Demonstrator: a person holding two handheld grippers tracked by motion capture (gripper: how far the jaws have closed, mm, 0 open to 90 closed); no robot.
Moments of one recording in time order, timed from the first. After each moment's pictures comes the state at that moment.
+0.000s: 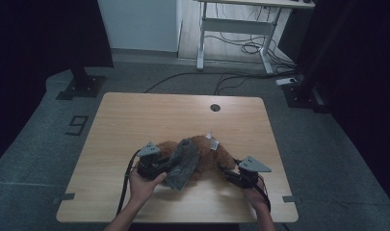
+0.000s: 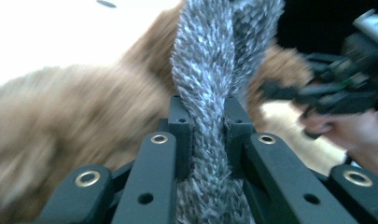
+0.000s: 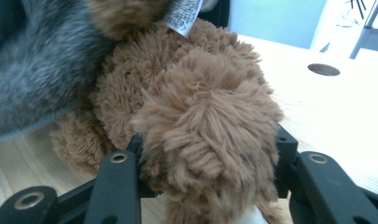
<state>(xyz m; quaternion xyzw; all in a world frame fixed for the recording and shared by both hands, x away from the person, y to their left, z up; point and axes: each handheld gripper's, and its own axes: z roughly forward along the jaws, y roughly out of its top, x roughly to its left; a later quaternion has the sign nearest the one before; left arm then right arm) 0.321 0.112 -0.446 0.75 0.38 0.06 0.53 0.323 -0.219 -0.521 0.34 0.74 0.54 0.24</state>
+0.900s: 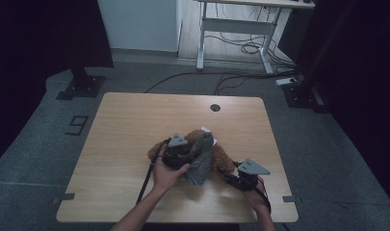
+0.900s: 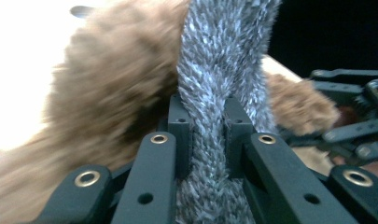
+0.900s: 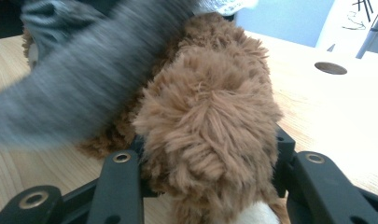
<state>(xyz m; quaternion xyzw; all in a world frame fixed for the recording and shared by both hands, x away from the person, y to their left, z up) 0.355 0.071 -0.454 0.78 0.39 0.10 0.48 0.318 -0.219 -0.525 0.32 0.75 0.53 0.24</state>
